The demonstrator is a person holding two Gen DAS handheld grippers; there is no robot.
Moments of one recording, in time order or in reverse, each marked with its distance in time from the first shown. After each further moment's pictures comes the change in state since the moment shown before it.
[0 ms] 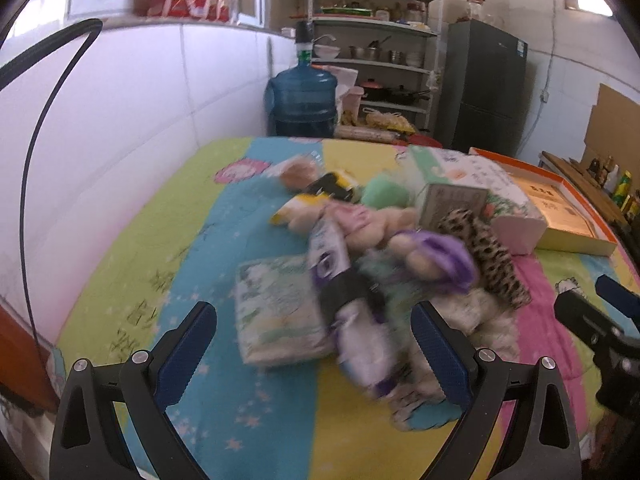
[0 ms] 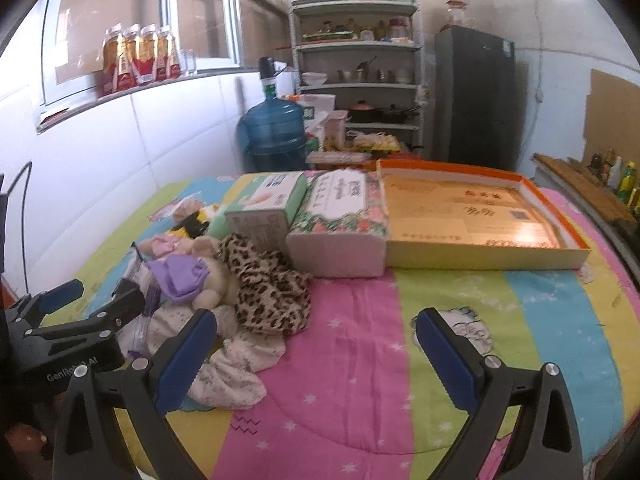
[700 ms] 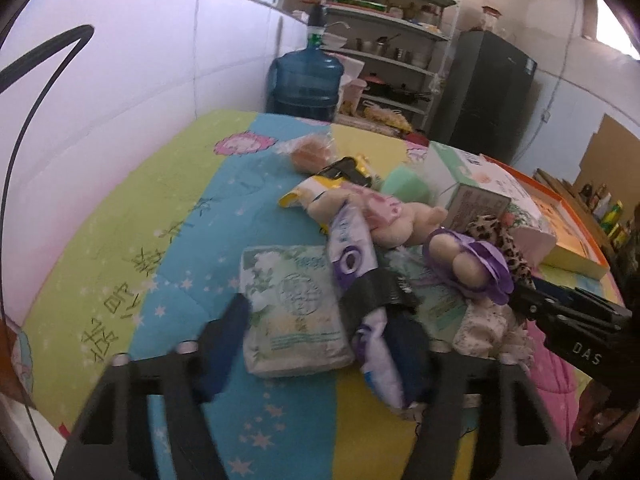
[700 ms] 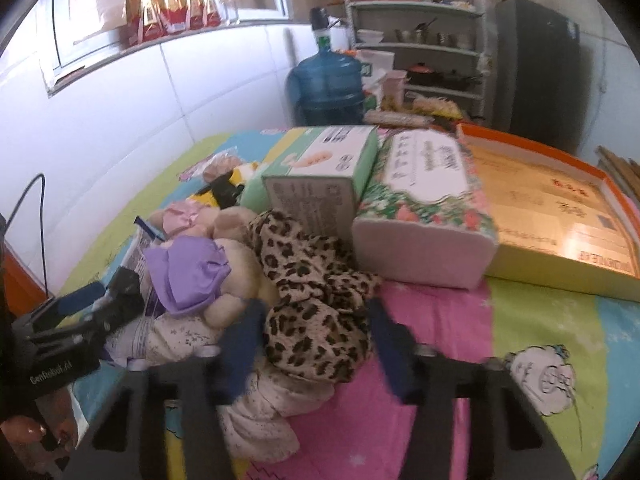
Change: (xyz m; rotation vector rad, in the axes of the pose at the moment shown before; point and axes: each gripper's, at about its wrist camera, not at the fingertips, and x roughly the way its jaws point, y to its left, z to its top) left arm 0.032 0.021 0.001 -0.078 0.038 -0.081; right arm 0.076 0.015 0.020 -0.096 0.163 0.165
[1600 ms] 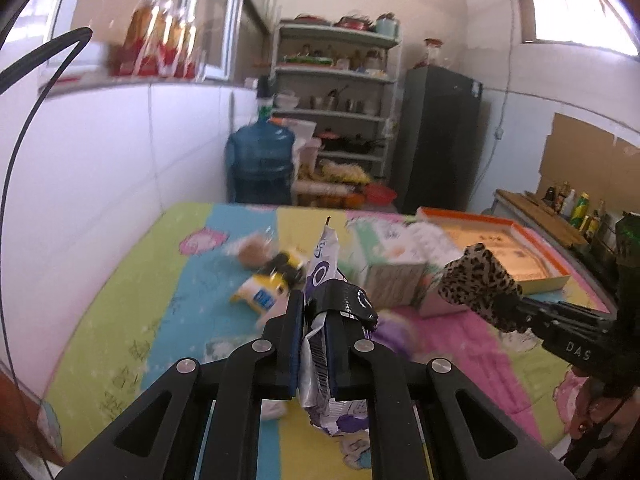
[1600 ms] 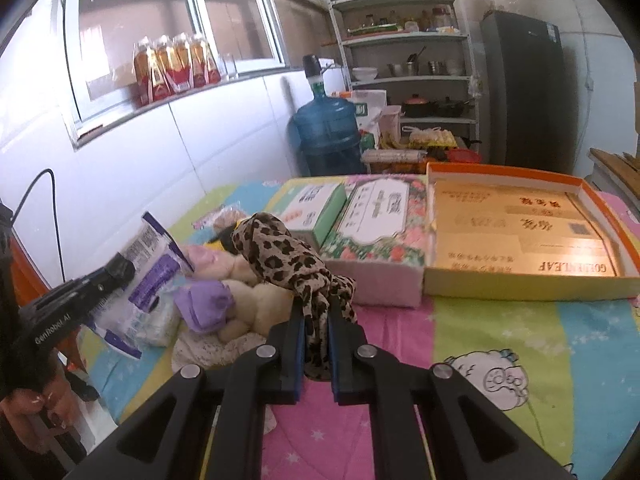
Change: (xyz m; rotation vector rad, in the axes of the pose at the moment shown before) left arm -0.069 -0.043 0.029 0.129 -0.223 -0.104; right arm -0.075 -0.037 -0.005 0.069 -0.192 0.055
